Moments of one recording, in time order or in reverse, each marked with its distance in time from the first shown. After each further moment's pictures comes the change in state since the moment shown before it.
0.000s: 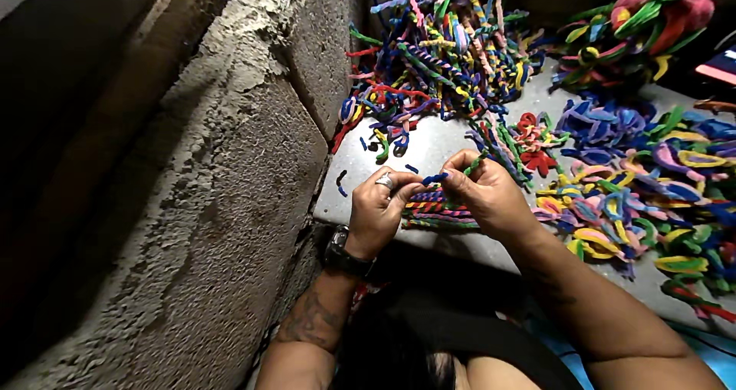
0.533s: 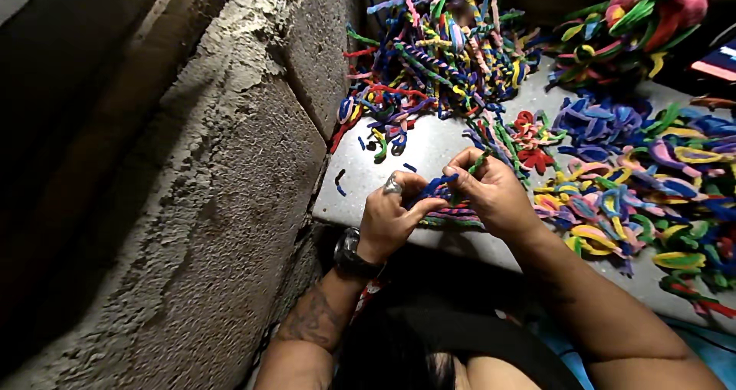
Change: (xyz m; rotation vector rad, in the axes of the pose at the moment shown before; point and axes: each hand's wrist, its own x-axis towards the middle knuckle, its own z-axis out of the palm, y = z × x) left_hand -0.011 0.003 0.018 -0.083 -0.012 -0.026; right_hand -0.005 0.000 -0.007 -0.108 0.054 0.009
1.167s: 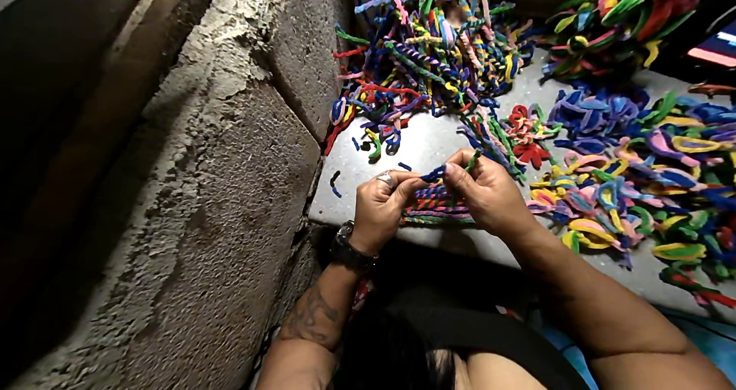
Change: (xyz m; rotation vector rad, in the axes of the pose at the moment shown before) left_hand 0.009 -0.004 -0.002 -0.188 -0.006 -0.144; right_hand -0.004 0.000 -0.001 -0.135 0.019 -0.016
